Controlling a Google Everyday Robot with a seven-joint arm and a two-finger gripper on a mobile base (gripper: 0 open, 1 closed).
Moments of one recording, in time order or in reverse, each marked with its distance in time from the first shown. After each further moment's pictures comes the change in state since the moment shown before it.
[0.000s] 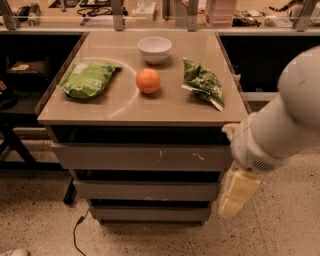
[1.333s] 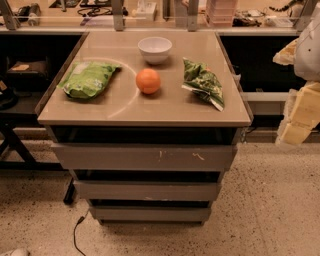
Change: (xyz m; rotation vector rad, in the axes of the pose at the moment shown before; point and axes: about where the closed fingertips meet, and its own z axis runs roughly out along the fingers) arm 0.019 -0.077 -0.144 0.085 0.102 0.029
